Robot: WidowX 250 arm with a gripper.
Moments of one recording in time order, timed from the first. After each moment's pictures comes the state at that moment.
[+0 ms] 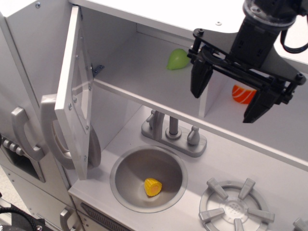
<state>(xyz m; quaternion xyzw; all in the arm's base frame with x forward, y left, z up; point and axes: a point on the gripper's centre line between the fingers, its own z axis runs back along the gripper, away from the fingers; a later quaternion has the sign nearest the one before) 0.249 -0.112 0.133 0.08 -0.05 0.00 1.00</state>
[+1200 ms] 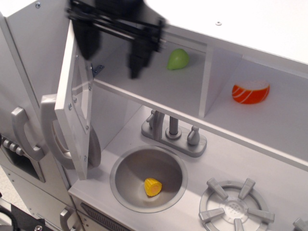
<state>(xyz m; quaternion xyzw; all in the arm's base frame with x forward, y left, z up) 0.219 0.027 0.166 0.06 -0.05 0.05 1.00</state>
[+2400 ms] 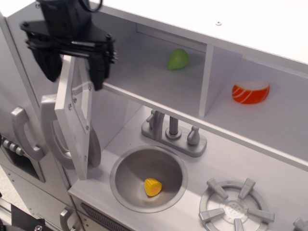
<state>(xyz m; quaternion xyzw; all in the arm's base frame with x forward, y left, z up) 0.224 0.055 0.121 0.02 -0.06 0.13 0.99</state>
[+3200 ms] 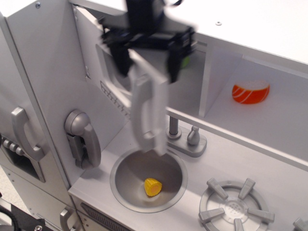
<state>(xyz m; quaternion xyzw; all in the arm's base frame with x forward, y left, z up) 0.263 -0.029 0.142 -0.03 -0.07 0.13 0.99</state>
